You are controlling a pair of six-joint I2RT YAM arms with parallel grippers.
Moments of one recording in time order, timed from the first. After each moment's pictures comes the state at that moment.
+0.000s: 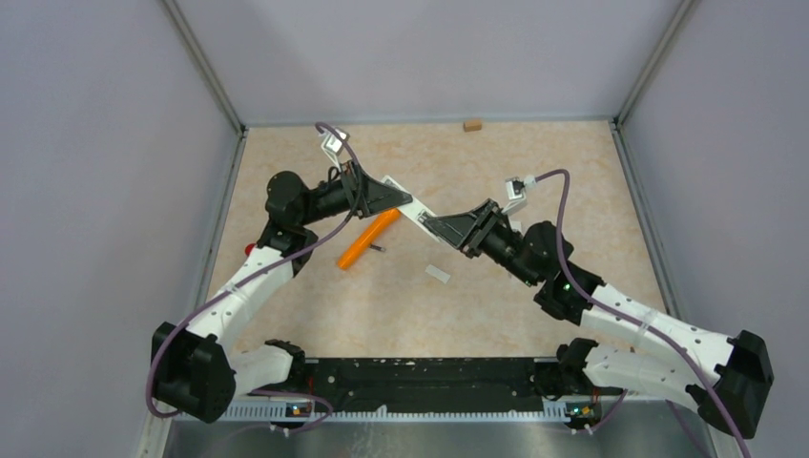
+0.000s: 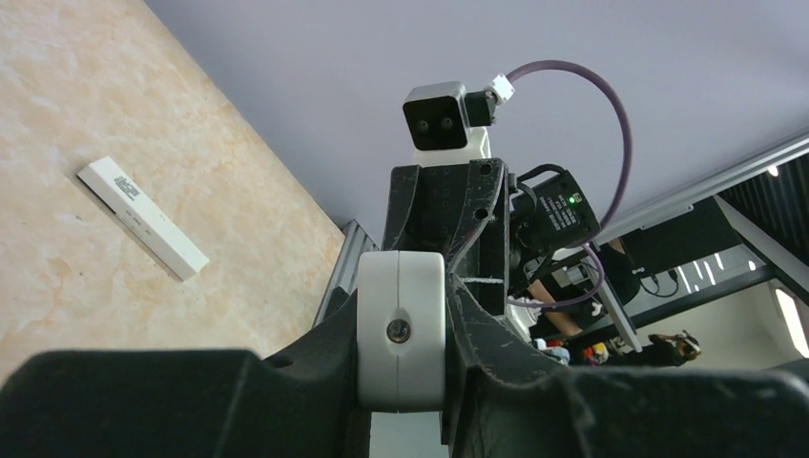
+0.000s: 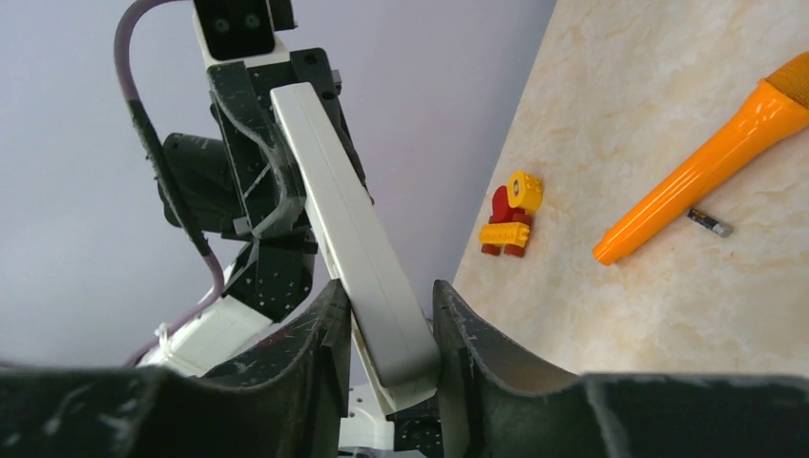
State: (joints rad) left arm -0.36 1.17 0.84 0.58 0.90 -1.16; right arm 0.90 0.92 0.68 0.30 0.07 1.10
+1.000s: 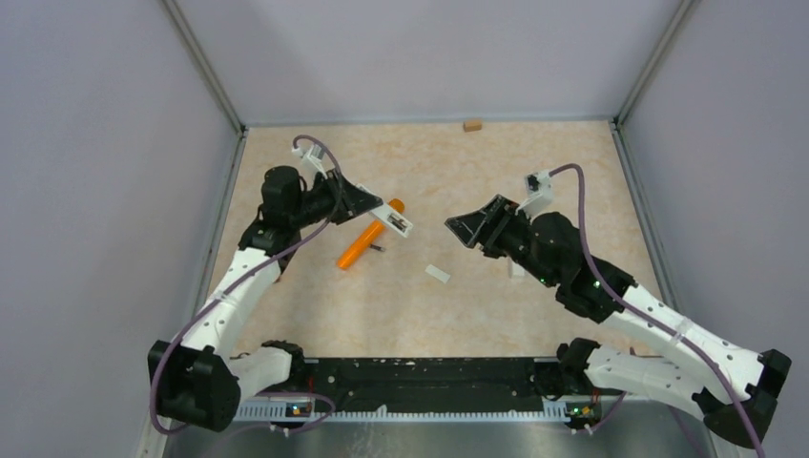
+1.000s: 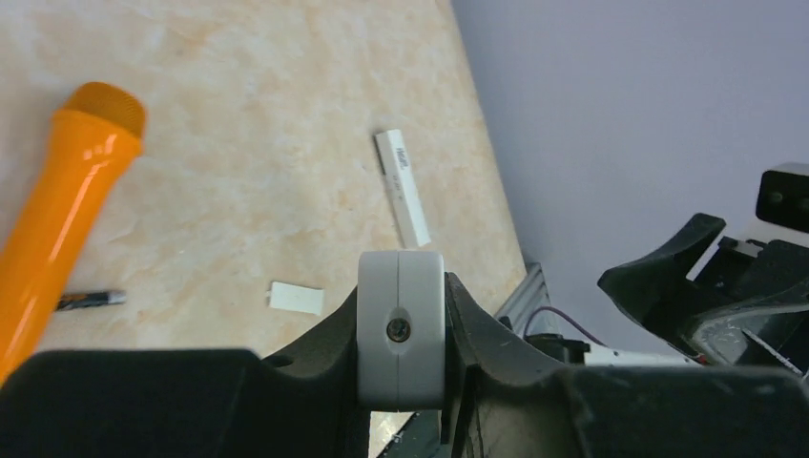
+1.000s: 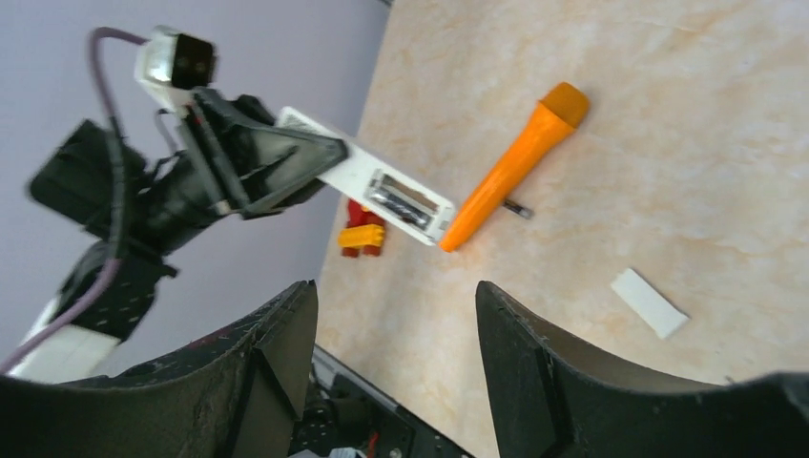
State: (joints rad) left arm -0.26 1.13 0.88 0.00 0.65 -0.79; right arm 0.89 0.83 0.86 -0.18 0.22 0.93
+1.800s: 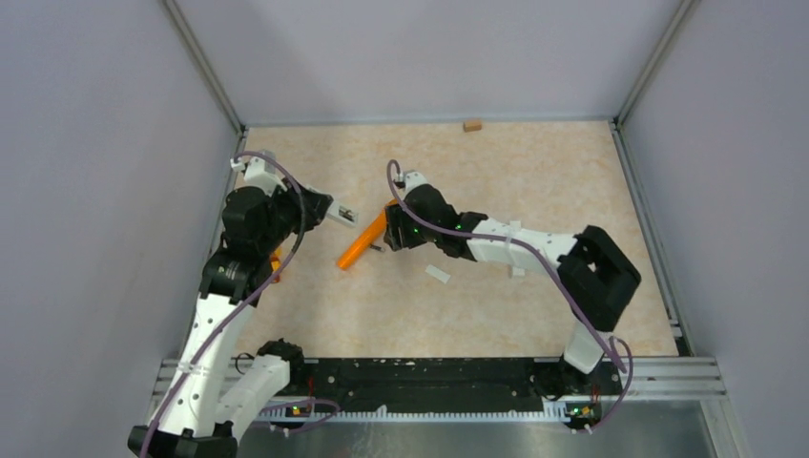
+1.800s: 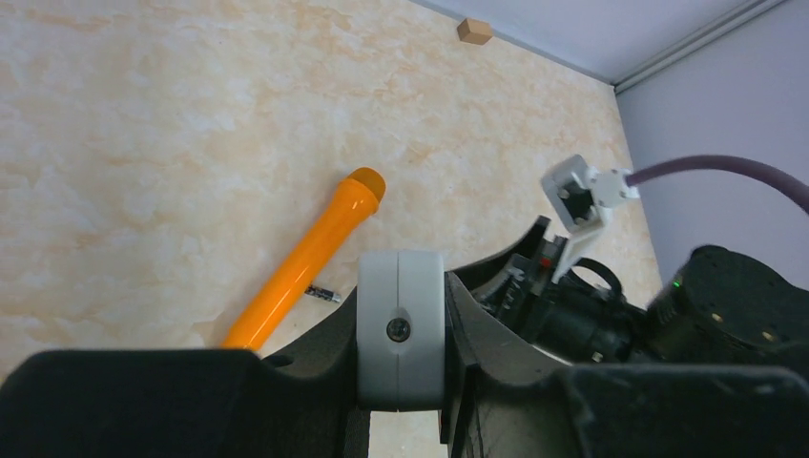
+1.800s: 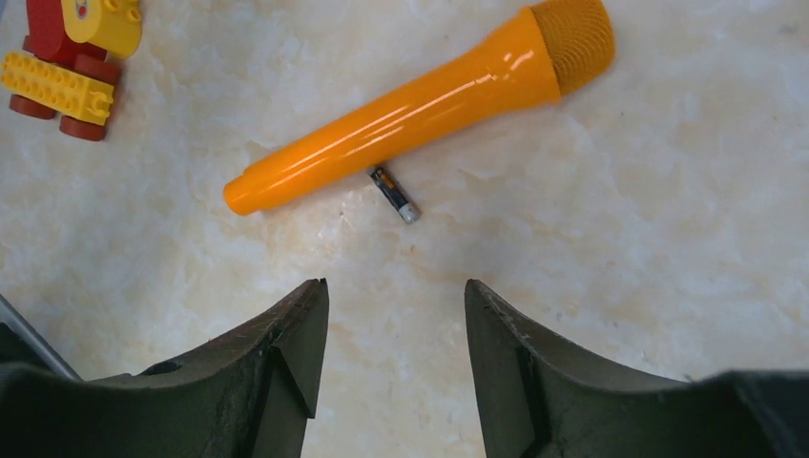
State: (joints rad) left arm -0.19 0.81 0.93 -0.39 0.14 -0.59; right arm 0.89 1.70 1.16 -0.08 0.08 0.46
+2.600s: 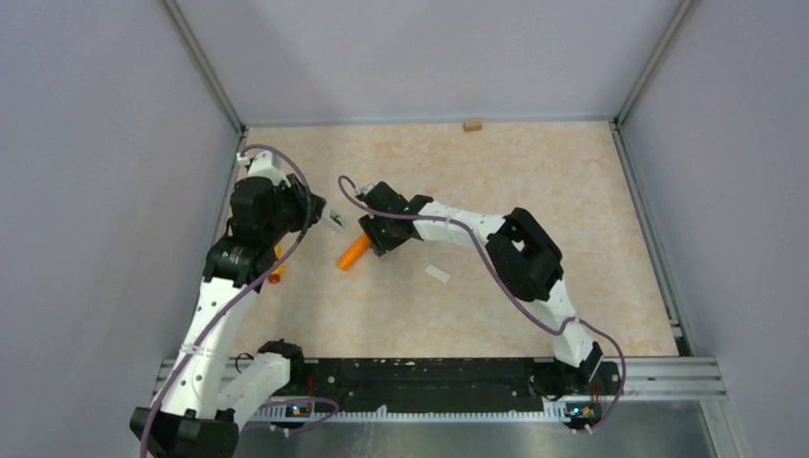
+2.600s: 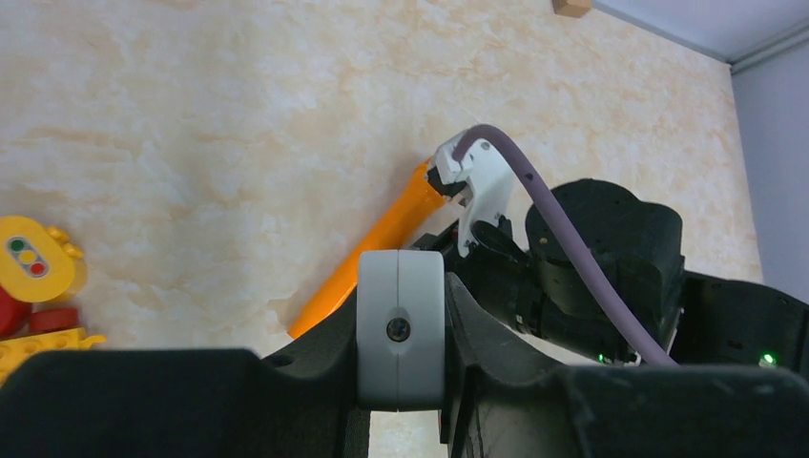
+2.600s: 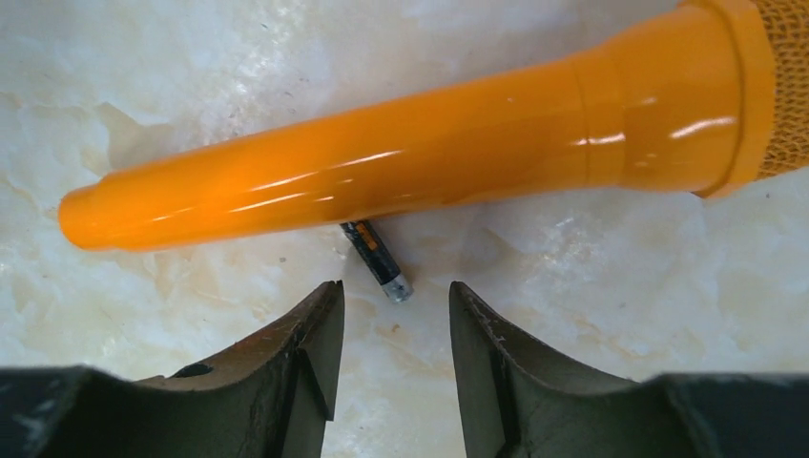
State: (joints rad) left arm -0.18 0.90 1.00 -0.50 0.07 -0.49; right arm 0.91 2.21 1.71 -0.47 0.02 0.27
